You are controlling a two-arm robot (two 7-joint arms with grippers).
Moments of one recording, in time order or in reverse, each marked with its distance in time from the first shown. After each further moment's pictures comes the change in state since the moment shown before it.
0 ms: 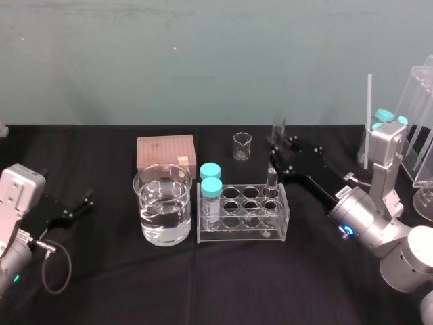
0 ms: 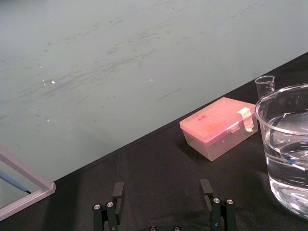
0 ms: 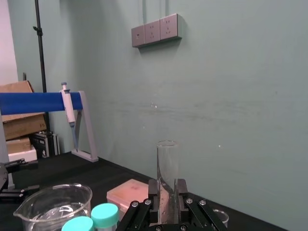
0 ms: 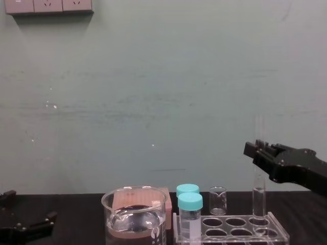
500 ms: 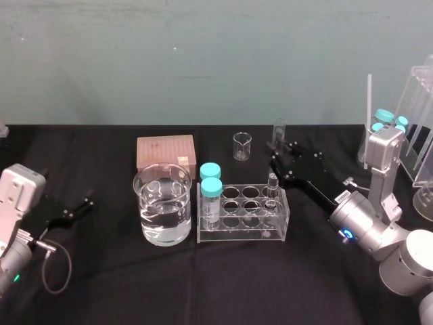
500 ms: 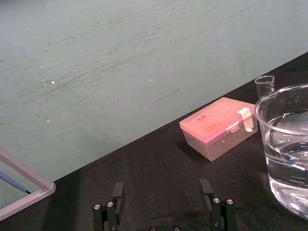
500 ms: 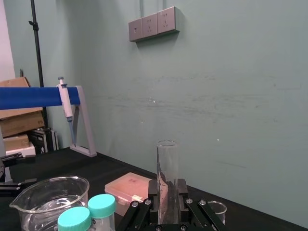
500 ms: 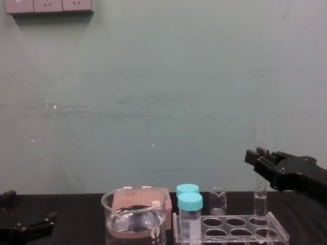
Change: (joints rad) left arm 0.000 0.000 0.000 0.000 0.000 0.000 0.000; right arm 0.003 -0.007 0.003 0.032 -0.006 -0.007 0.005
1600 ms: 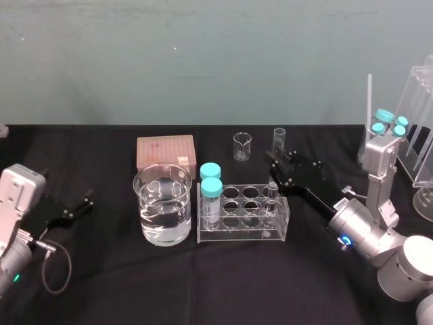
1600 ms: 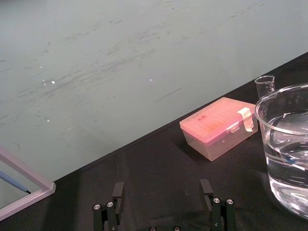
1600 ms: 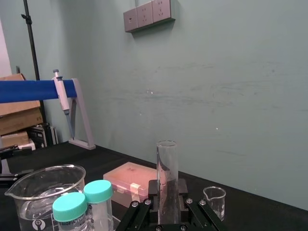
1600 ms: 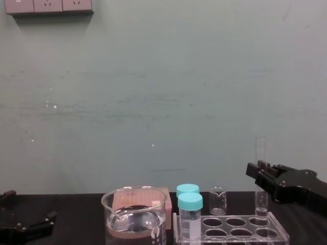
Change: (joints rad) left arm 0.000 0.000 0.000 0.000 0.000 0.000 0.000; right arm 0.007 -0.012 0.001 0.055 0.006 -0.002 0.013
